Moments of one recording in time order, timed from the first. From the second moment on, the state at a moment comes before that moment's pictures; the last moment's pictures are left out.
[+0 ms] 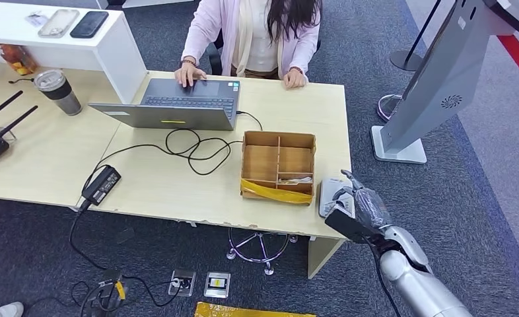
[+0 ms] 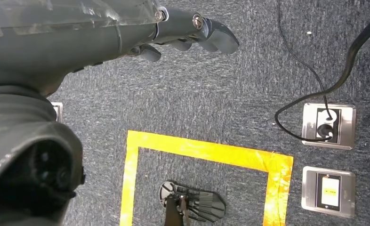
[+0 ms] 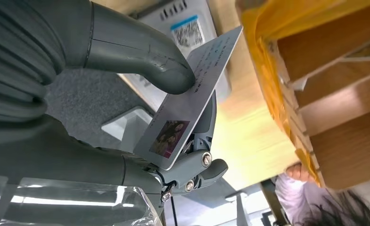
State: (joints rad) left arm -0.15 0.24 -0.41 -0.25 0.51 0.13 0.02; right arm -0.52 -0.27 0.71 -0.81 0.30 -0.23 -0.27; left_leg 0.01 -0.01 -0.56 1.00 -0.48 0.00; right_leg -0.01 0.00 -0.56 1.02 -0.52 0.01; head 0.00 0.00
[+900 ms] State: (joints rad) left arm -0.14 0.24 -0.43 -0.25 0.53 0.13 0.05; right arm -0.54 -0.26 0.79 -0.77 0.20 -0.23 -0.27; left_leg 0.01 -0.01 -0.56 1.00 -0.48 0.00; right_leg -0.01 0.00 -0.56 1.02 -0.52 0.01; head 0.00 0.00
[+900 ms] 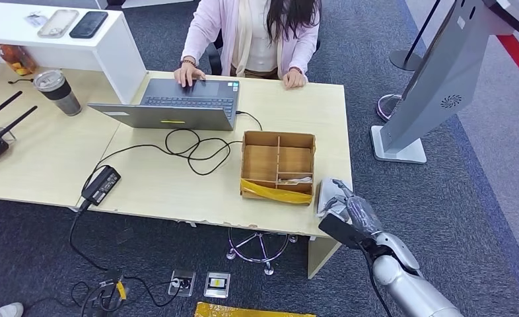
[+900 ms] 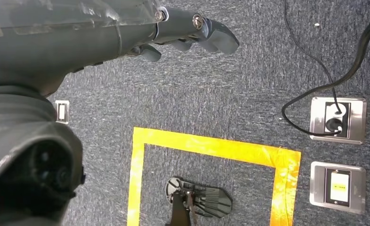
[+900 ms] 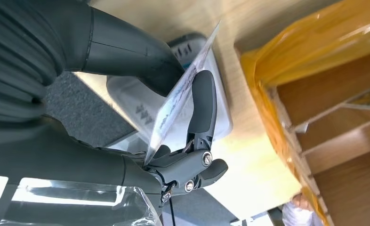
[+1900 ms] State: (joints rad) left arm -0.14 0.25 -0.48 -0.27 0.58 0.14 0.07; right arm -0.56 -0.27 0.74 -0.78 0.30 -0.20 -0.28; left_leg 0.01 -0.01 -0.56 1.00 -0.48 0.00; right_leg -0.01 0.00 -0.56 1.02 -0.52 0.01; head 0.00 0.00
